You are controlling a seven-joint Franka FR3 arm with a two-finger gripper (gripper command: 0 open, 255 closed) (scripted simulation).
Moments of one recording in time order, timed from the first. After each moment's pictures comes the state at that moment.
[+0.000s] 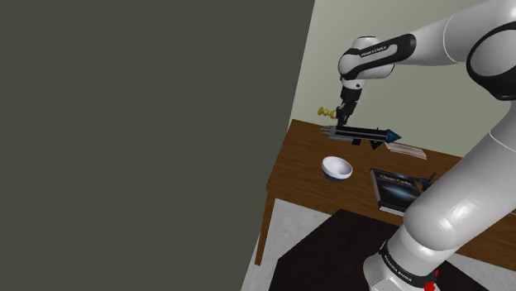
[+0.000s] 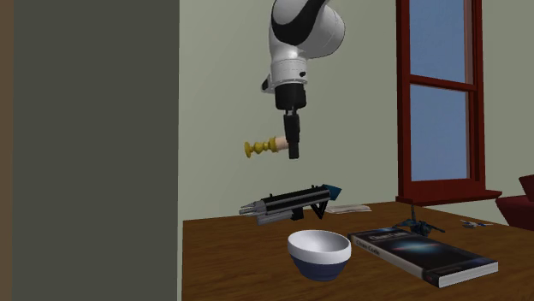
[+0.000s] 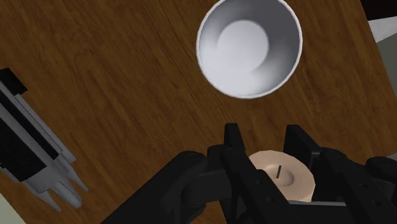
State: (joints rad) arm -0.20 -0.07 -0.32 -2.10 -0.09 1.99 -0.54
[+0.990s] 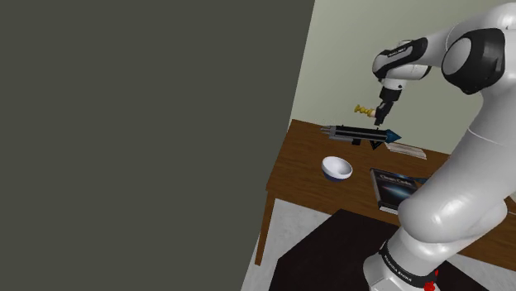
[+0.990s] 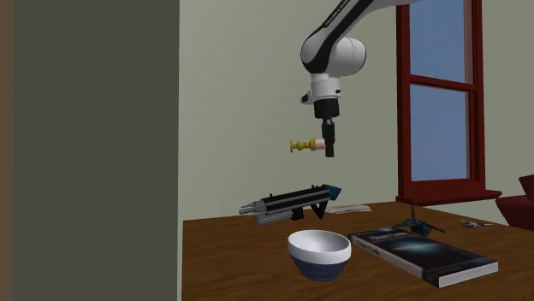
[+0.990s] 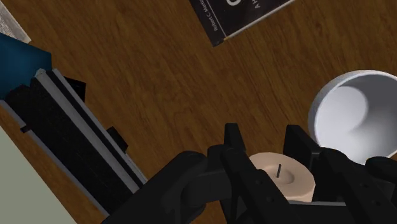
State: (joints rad) arm -0.38 0.09 -0.51 -1.92 -0.03 1.98 -0.94
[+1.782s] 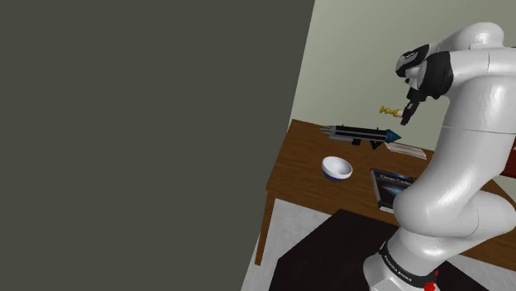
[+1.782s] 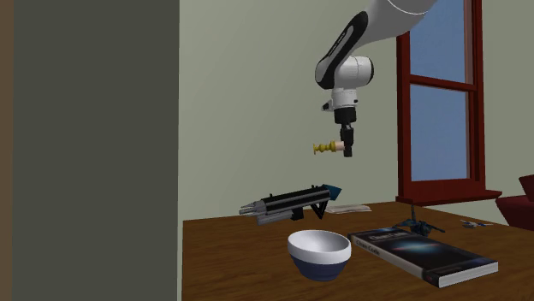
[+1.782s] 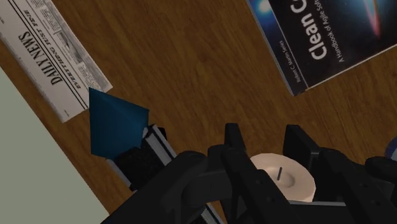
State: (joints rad) arm -0.61 0.38 -0.57 -1.57 0.14 1.90 -1.26
